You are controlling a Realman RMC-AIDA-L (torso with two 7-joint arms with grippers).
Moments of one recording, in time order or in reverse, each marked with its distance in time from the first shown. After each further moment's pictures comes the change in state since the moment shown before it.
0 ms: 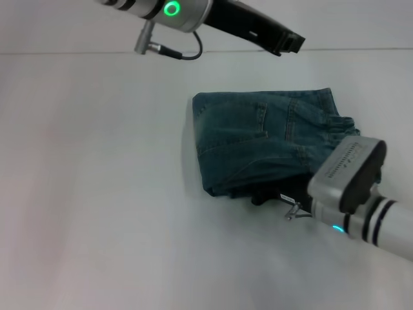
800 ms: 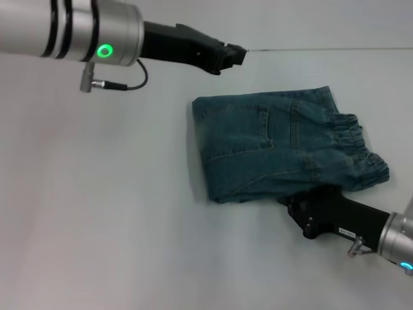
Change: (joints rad) left arm 0.236 0.004 -0.011 0.071 -0.119 -0.029 0.139; right arm -0.236 -0.002 -0.127 -0.302 -0.141 -0.306 0.305
